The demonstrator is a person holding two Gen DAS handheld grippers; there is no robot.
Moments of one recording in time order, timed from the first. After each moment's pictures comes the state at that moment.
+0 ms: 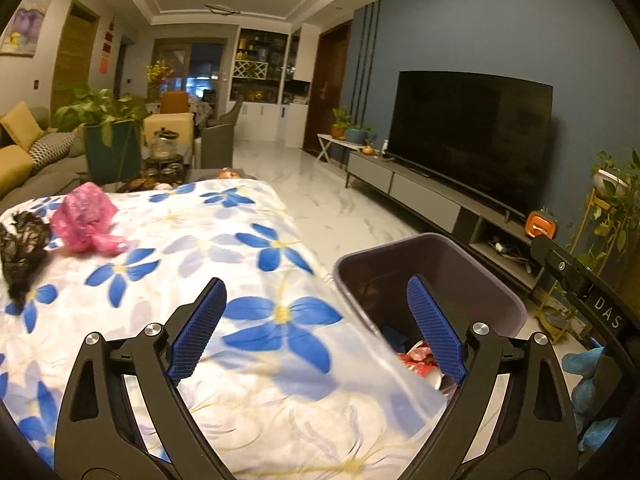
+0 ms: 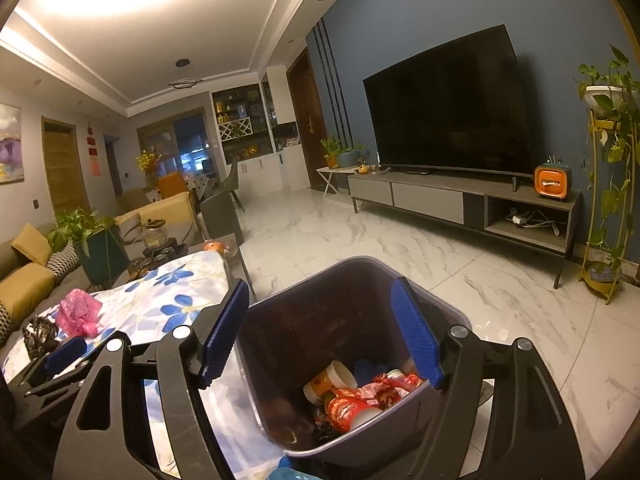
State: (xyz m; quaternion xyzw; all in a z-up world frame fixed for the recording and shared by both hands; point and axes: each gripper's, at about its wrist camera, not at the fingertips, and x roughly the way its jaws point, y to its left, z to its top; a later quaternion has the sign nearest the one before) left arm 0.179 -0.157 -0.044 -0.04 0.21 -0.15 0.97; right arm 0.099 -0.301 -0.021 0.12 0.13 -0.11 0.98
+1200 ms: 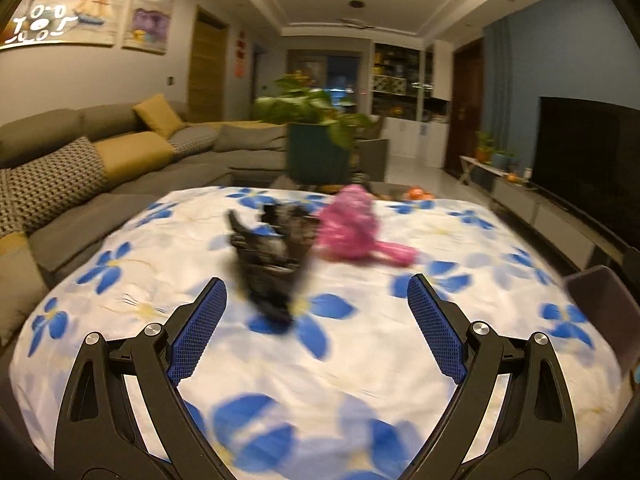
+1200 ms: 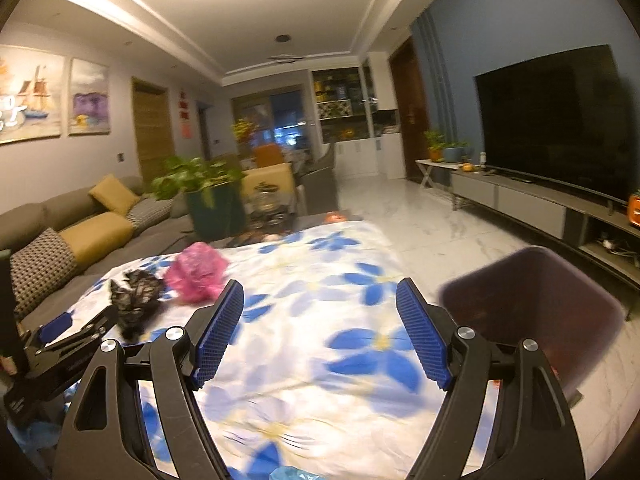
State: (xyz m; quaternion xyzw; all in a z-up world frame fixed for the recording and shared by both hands) left arm 0.174 0.086 -0.049 -0.05 0.20 0.11 0.97; right arm 0.137 -0.117 -0.020 0.07 0.15 0.06 0.98
